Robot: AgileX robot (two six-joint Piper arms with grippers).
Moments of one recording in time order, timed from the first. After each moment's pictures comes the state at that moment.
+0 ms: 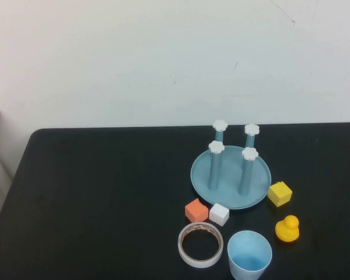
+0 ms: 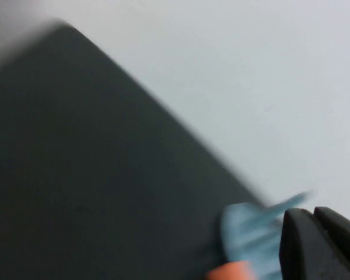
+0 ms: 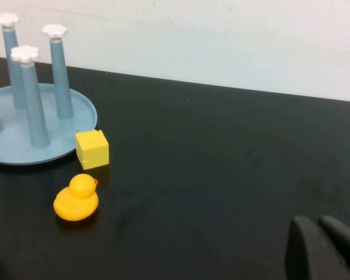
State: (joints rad) right arm 0.02 -0.01 0.02 -0.12 0.40 0.00; left arm 0.04 -0.01 0.02 -0.64 0.34 -0.15
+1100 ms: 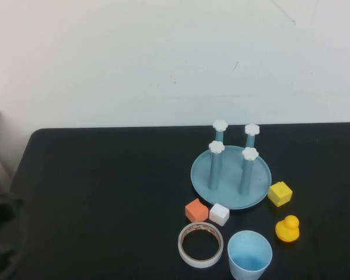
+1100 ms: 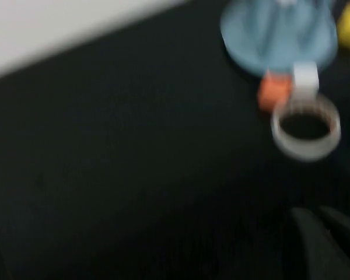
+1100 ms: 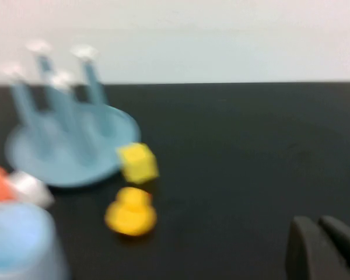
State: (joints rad) right arm 0.02 -0.01 0.02 0.04 0.40 0.00; left arm -0.11 0.76 -0.83 -0.43 0.90 0.56
